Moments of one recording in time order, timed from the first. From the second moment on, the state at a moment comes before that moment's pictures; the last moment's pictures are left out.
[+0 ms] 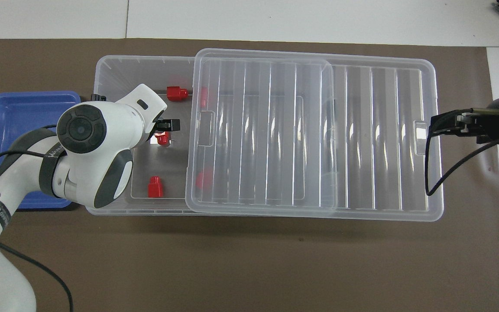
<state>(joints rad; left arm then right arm) -0.32 0.22 -0.02 -1.97 0.10 2.46 -0.38 0.00 -0.02 0.02 -1.66 -0.01 1.70 0.18</state>
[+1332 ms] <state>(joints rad) -0.30 0.32 -0.02 -1.97 0.10 2.56 -0.38 0.01 -0.02 0.03 -1.63 -0.01 1.62 0.18</state>
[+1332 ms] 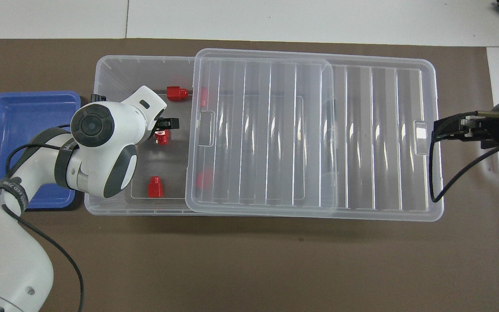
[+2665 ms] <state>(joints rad) -0.30 0.37 -0.02 -1.97 0.10 2.63 -0.38 0.01 -0.02 0.04 -1.59 -0.01 1.55 0.18</state>
